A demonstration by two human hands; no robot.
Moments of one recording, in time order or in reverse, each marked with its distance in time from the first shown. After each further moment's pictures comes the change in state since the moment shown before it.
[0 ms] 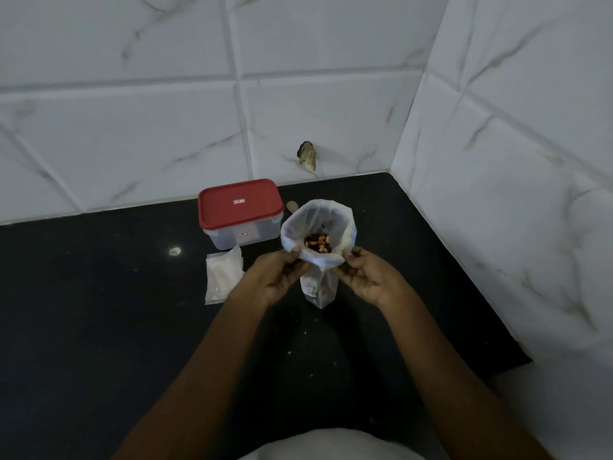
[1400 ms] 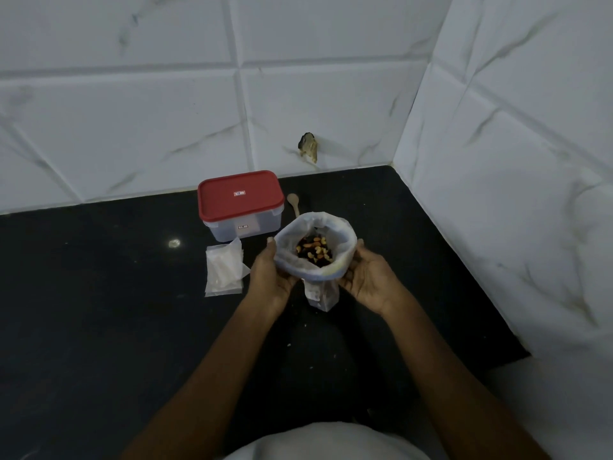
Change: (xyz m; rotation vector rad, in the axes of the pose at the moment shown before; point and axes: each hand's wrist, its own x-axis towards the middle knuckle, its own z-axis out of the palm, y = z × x) left_hand -0.002 -0.026 -0.014 -0.217 0.109 0.122; right_hand -0.001 0.013 -0.019 -0.044 -0.010 0.046
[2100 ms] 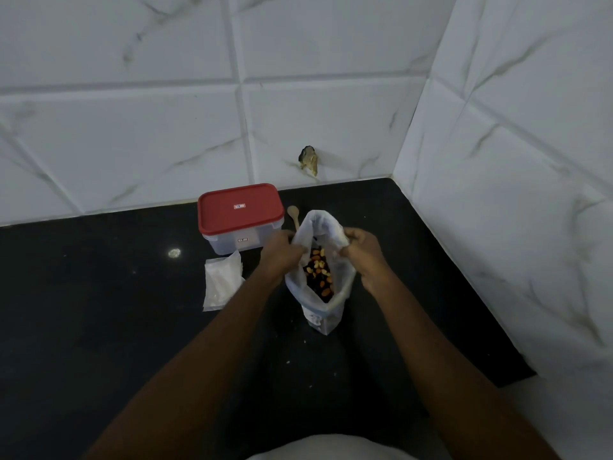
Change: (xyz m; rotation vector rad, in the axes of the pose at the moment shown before) left_hand 0.058 0.030 0.035 1.378 -0.030 0.330; right_hand 0.031 -0.037 0.035 -0.881 0.246 -0.336
